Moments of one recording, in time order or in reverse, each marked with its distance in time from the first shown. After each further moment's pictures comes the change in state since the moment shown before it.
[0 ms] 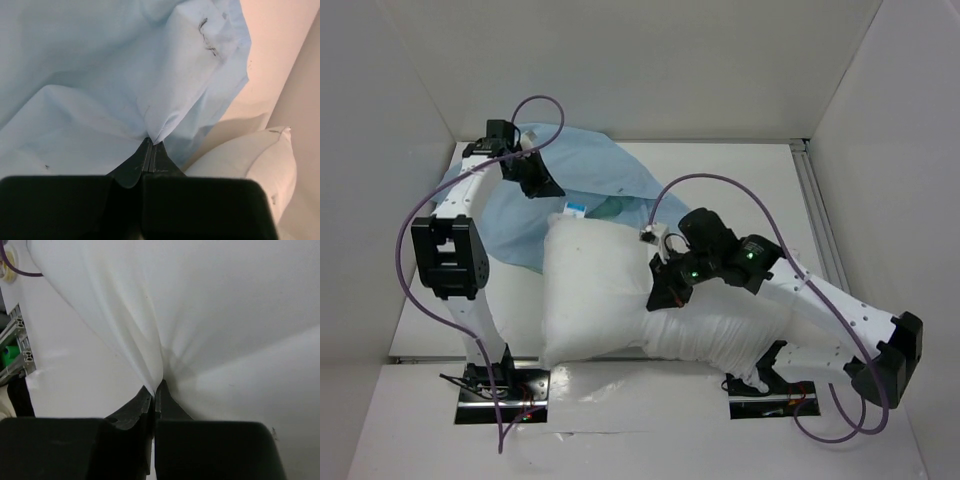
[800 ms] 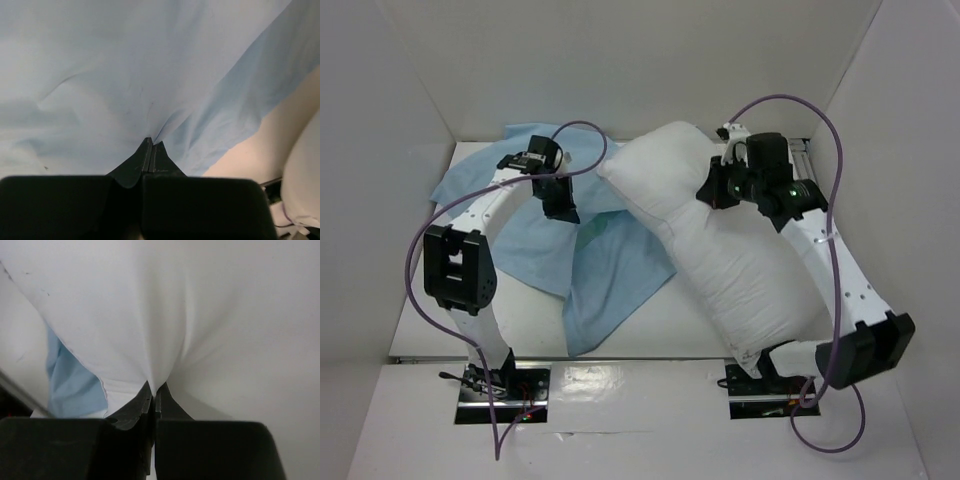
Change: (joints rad) left arm -0.241 -0.124 -0.172 -0.053 -0.311 0.080; right arm -0.513 0.205 0.360 0.046 0.354 0.013
